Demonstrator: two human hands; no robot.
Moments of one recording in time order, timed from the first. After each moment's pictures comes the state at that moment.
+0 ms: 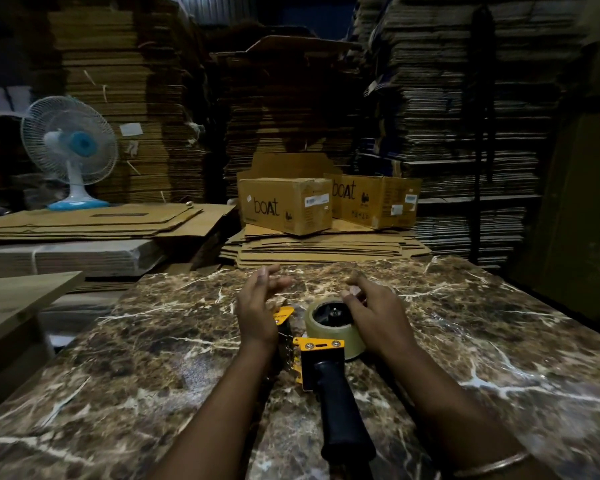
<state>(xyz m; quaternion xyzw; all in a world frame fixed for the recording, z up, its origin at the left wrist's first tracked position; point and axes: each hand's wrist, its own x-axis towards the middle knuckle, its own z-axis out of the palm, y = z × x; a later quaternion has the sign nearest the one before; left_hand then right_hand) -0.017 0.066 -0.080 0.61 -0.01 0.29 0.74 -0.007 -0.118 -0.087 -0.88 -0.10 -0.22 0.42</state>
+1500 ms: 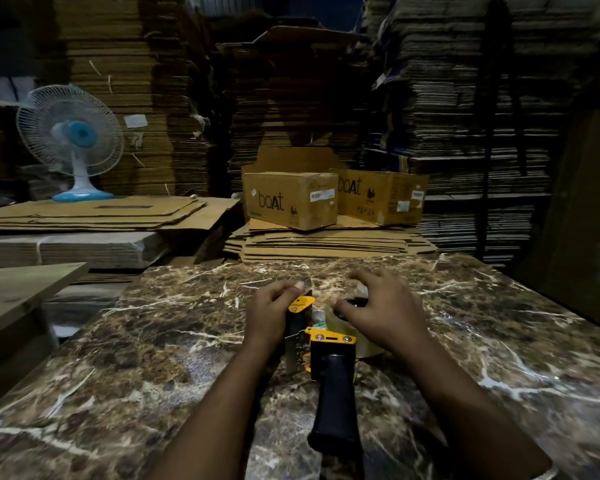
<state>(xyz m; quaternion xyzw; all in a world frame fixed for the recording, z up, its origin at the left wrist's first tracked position) -0.011 0.075 -0.094 0.69 -0.03 0.20 0.70 -0.022 -0.110 -0.062 -0.95 -0.06 -0.19 0.22</state>
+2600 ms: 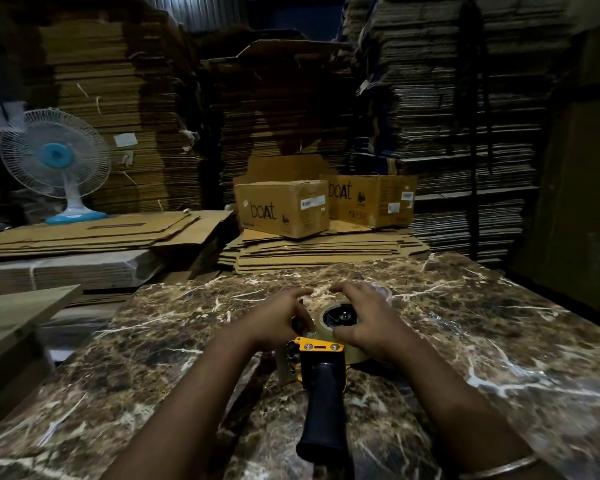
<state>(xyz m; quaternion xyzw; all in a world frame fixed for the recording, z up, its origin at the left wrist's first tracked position) 0.004 0.078 -0.055 0.95 -0.25 0.05 0.18 -0.024 -0.125 -0.063 -0.93 -0.16 -0.08 0.33</state>
